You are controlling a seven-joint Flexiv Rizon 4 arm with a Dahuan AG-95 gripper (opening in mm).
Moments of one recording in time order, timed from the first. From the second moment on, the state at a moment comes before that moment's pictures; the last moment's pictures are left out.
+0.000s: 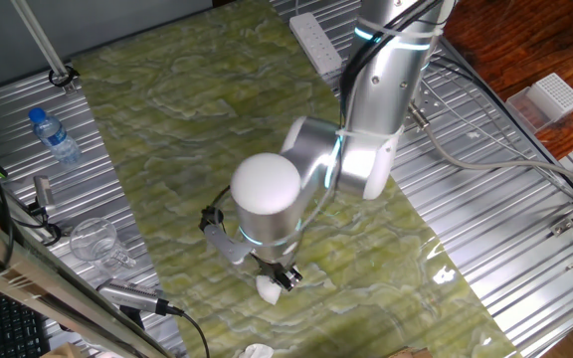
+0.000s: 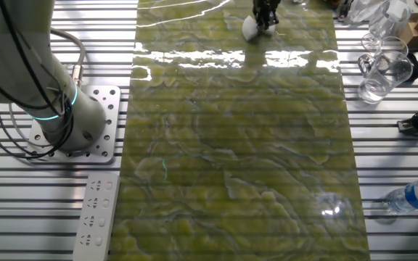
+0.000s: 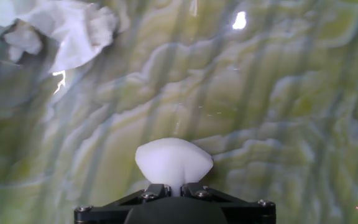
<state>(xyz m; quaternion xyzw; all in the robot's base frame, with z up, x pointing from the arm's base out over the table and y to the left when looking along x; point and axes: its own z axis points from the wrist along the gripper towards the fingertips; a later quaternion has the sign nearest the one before) 0.512 0.302 0.012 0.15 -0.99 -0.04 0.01</state>
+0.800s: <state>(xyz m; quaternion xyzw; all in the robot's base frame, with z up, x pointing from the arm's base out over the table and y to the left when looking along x) 0.541 0.270 0.009 0.18 -0.98 -0.04 0.01</state>
